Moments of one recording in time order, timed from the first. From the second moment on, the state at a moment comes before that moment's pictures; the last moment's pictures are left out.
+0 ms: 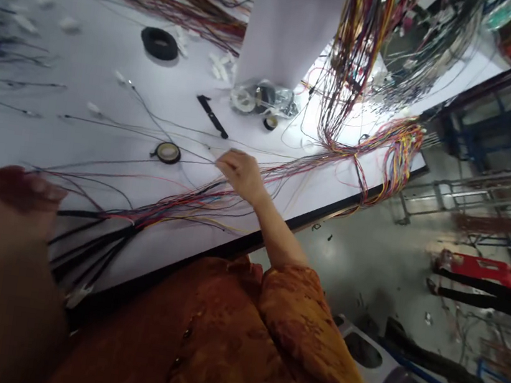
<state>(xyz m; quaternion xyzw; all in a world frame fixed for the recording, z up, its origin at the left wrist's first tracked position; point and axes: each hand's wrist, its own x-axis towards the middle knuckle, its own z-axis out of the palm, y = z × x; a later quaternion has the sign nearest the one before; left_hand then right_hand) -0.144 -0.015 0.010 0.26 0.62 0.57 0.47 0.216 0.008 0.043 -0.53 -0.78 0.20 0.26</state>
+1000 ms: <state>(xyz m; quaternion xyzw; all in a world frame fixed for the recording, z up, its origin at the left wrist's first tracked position) -0.170 -0.008 -0.024 0.09 0.45 0.70 0.54 0.072 -0.005 0.014 -0.41 -0.87 0.26 -0.02</state>
